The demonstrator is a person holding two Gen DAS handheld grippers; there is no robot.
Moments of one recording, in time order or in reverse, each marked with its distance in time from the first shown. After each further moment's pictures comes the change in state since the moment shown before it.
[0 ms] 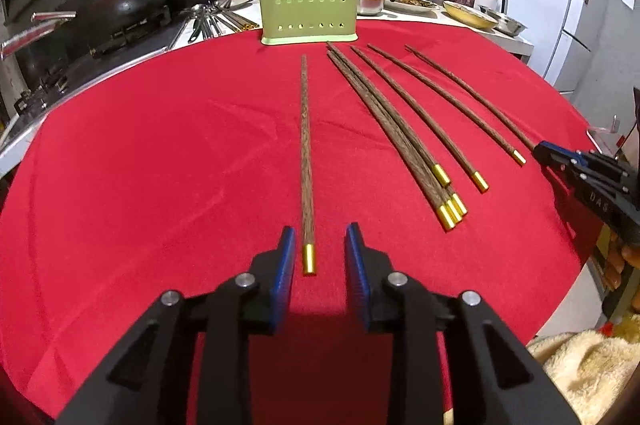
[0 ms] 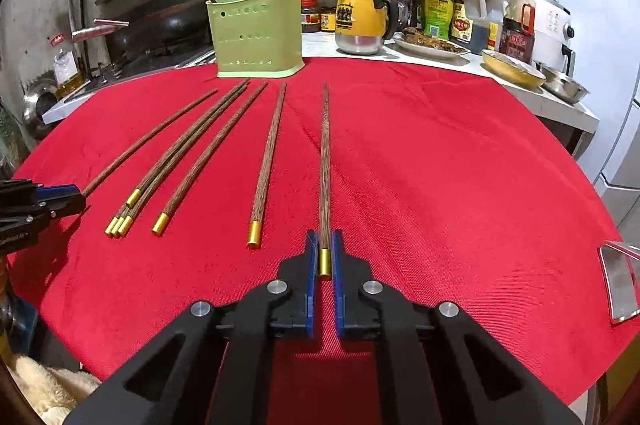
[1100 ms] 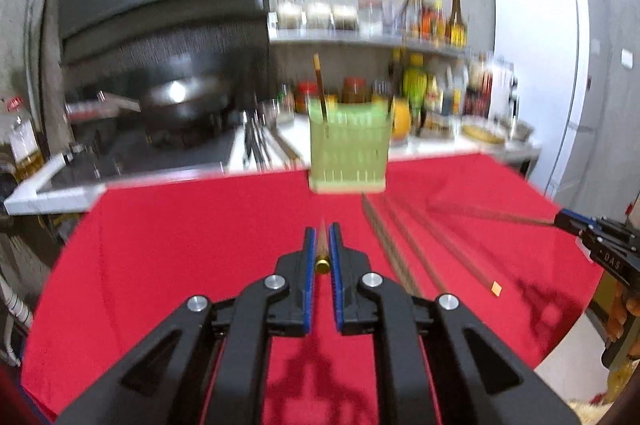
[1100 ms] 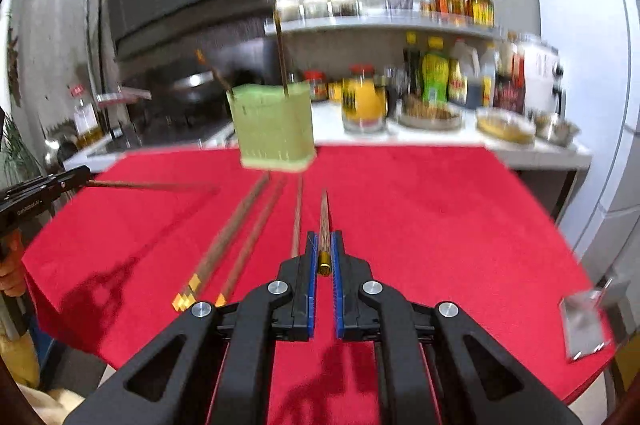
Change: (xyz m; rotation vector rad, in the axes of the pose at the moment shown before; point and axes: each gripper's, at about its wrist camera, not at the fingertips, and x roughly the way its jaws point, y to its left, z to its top) left arm -0.112 0.026 0.051 -0.083 -0.405 0.086; right arm -0.090 -0.005 0.055 0.043 -0.250 0.057
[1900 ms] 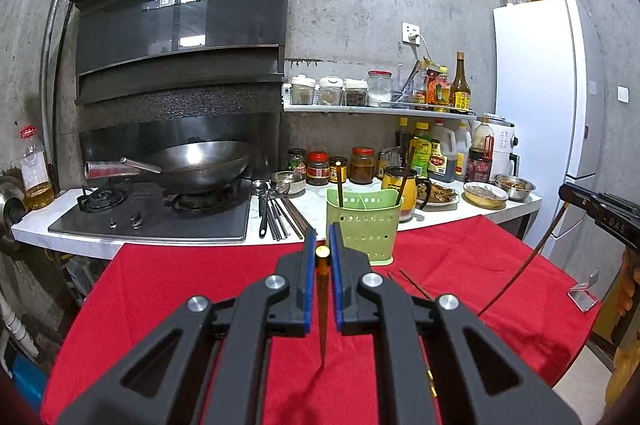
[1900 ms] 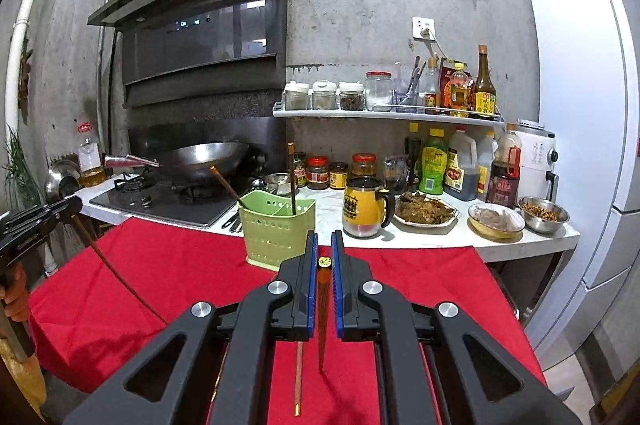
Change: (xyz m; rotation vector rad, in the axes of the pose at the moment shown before) left arm -0.035 0.019 0.047 -0.018 -0.172 0.012; right arm -0.025 0.012 0.090 -0.061 -0.173 -0.022
